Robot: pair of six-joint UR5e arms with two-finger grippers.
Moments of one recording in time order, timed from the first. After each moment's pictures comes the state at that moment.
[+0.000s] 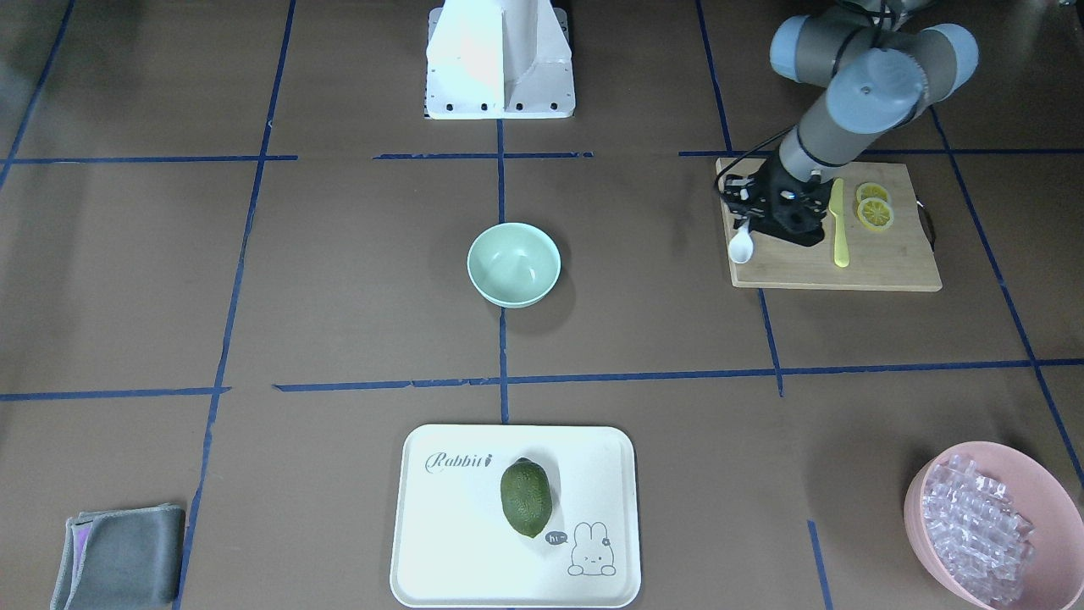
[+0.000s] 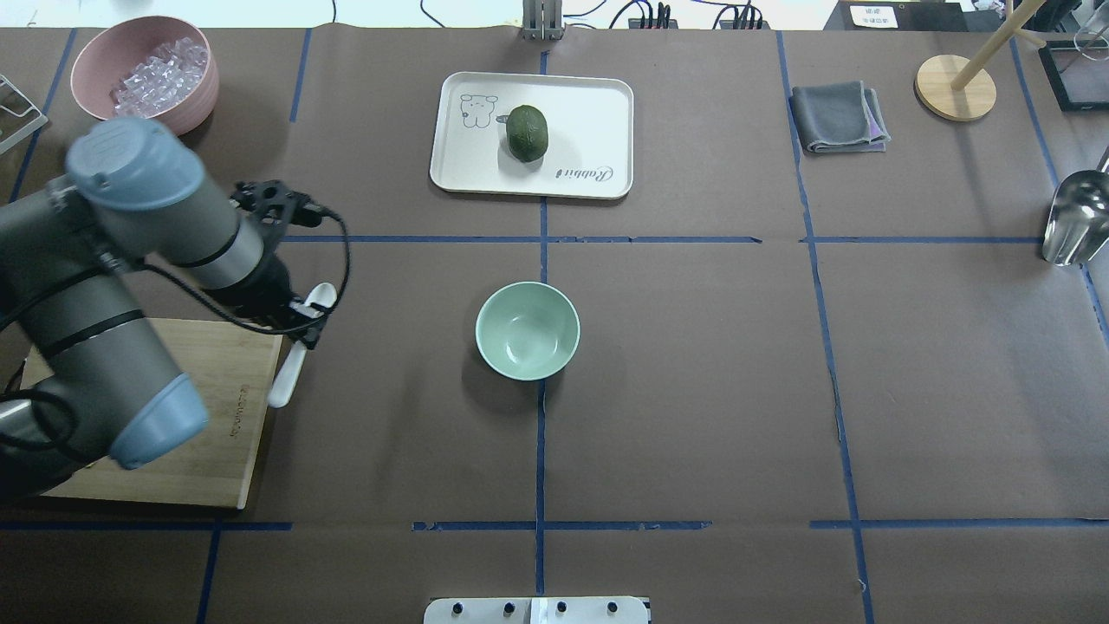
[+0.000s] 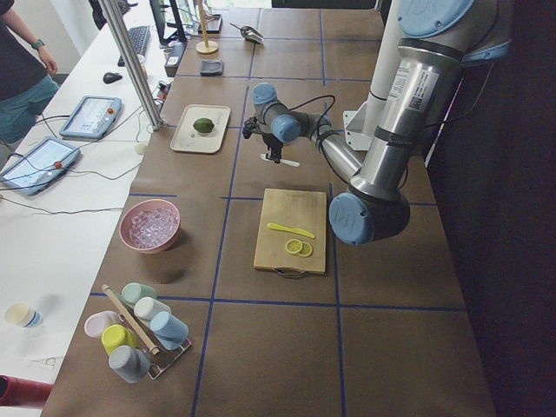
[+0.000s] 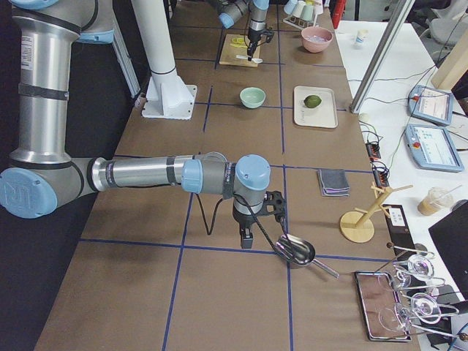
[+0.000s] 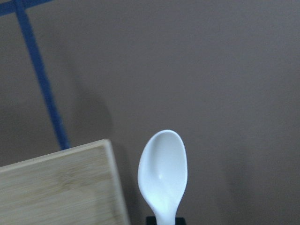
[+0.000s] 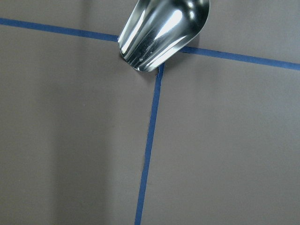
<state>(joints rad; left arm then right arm) -0.72 -2.00 -1.83 -1.54 -2.20 -0.72 1.56 -1.71 1.82 -1.72 2.29 -0.15</state>
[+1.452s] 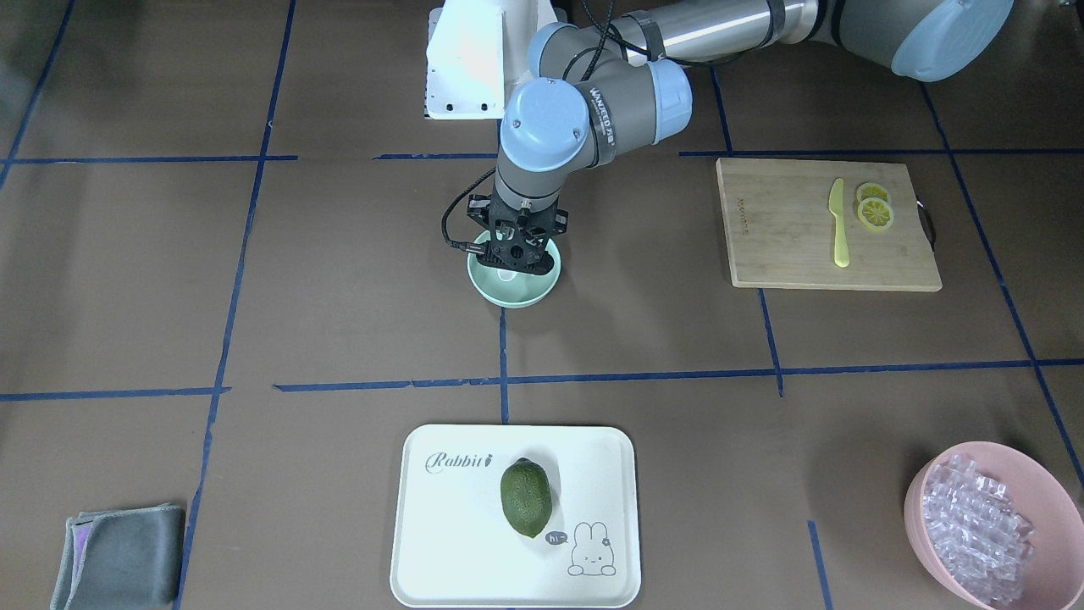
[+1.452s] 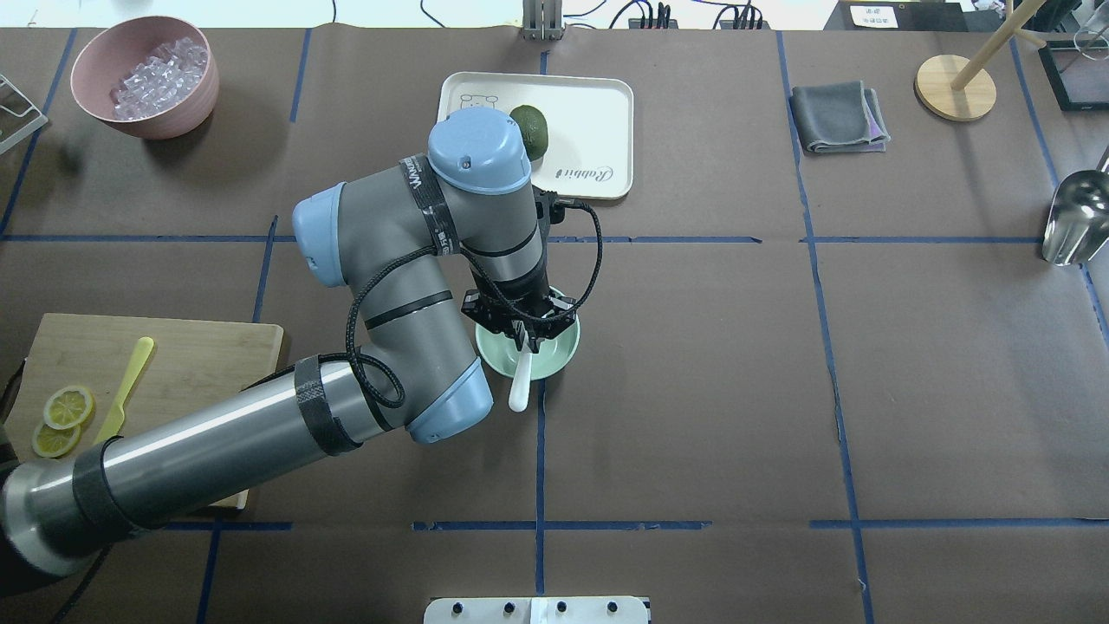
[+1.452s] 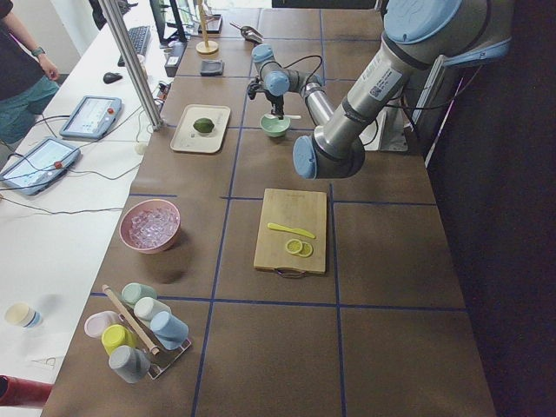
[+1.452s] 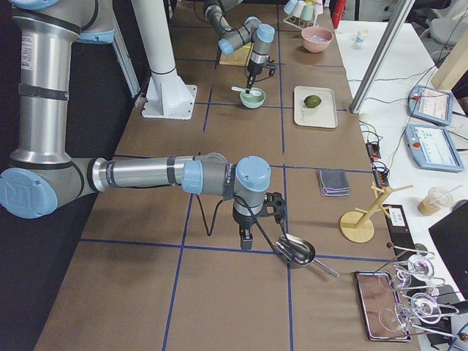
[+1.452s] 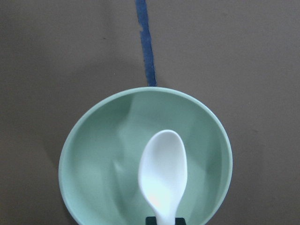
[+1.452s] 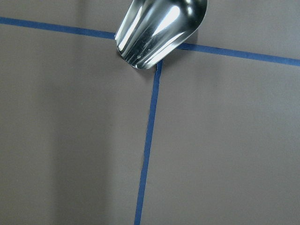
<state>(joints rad) -0.57 -2.46 -1.43 -1.56 -2.19 -1.01 1.56 -1.71 1.81 -1.72 2.29 -0.15</state>
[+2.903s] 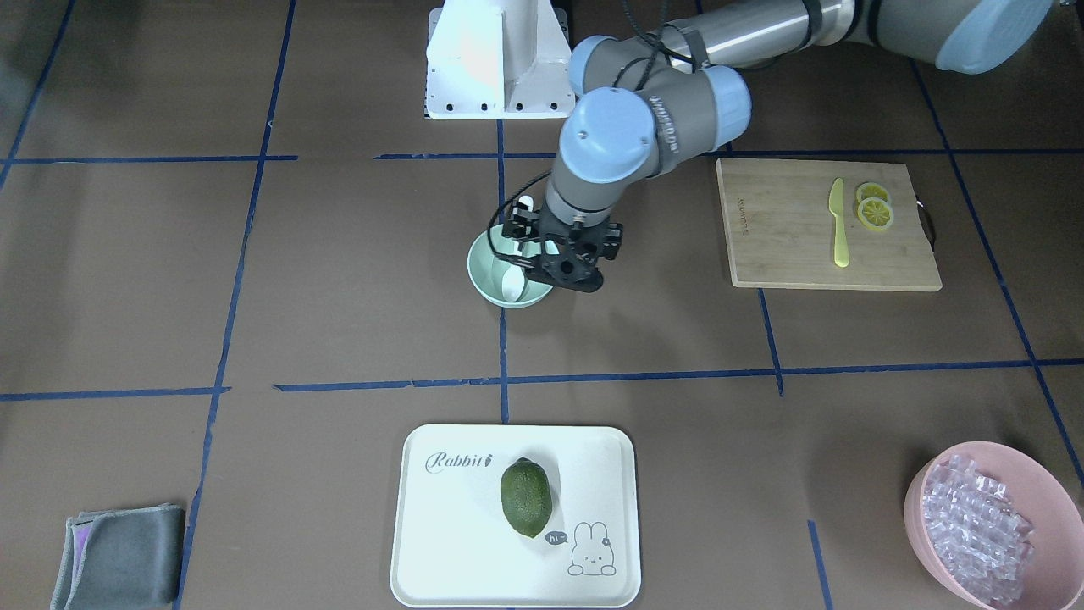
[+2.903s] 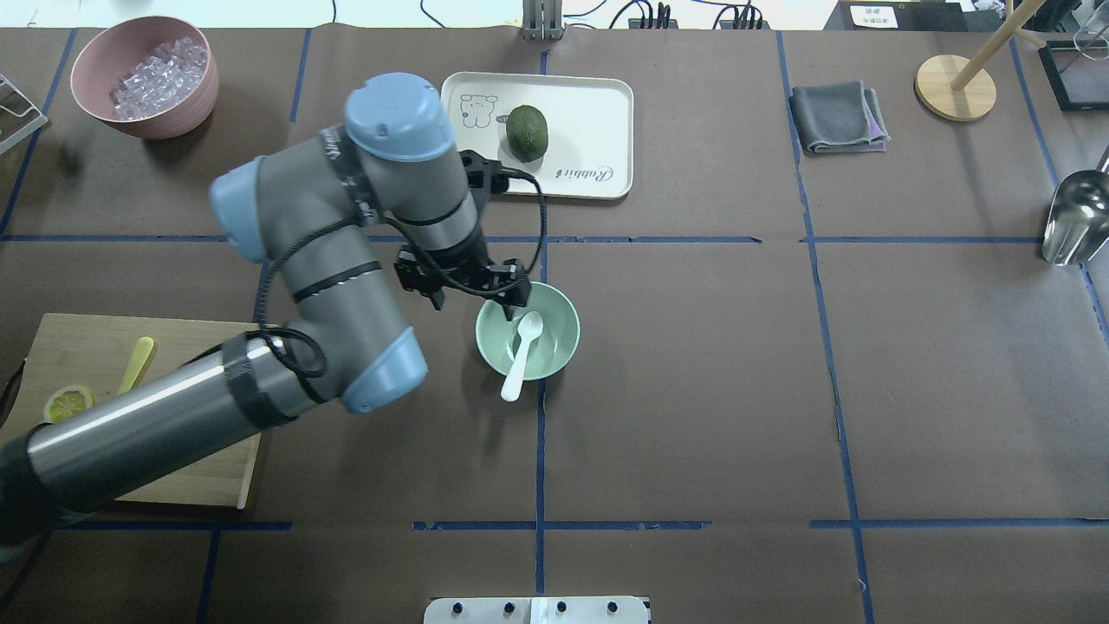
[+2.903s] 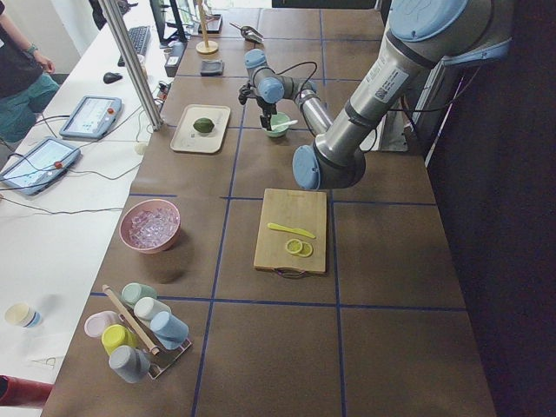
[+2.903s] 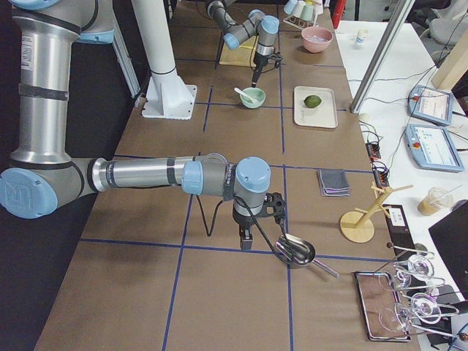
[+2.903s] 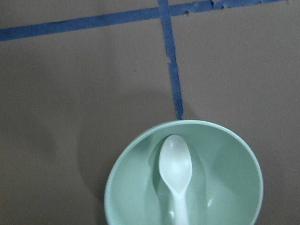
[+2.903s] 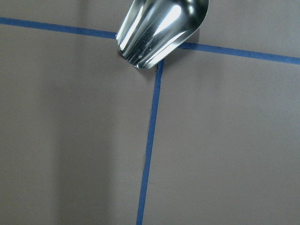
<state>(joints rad) -0.66 -2.32 -1.55 -1.56 -2.19 -0.86 1.56 -1.71 1.81 -1.72 2.30 -0.15</state>
